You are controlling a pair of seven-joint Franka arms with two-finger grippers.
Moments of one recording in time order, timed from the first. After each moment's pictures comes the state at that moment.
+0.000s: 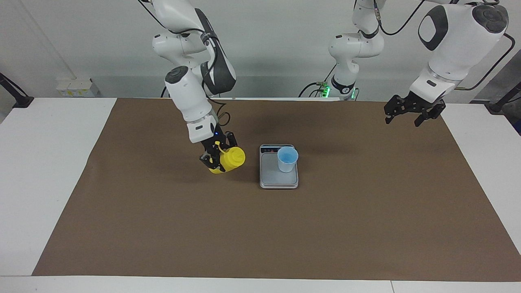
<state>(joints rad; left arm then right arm) -0.01 -0.03 -0.06 -1.70 -0.04 1.64 0.08 0.32 0.13 0.04 -2.05 0.24 2.52 -0.78</state>
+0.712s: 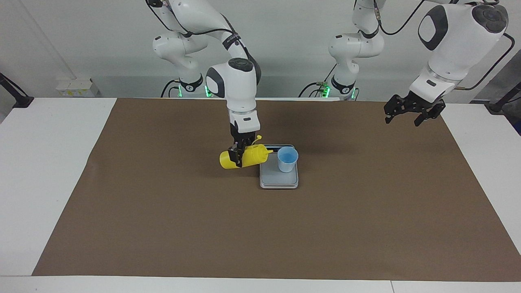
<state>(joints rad) -0.01 -0.03 -0.06 -1.70 -0.04 1.64 0.08 0.49 0.19 0.04 -1.95 -0.35 2.36 -0.37</state>
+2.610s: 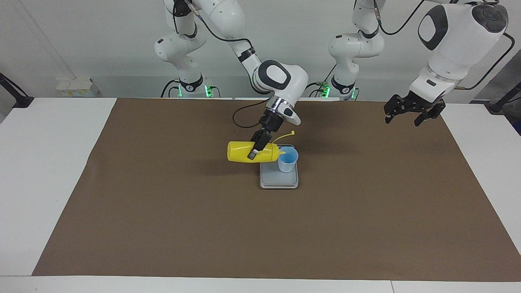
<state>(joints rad) -0.01 -0.03 -0.06 -1.70 -0.04 1.64 0.08 0.79 0.33 0.04 -1.88 -1.27 1.90 -0.02</state>
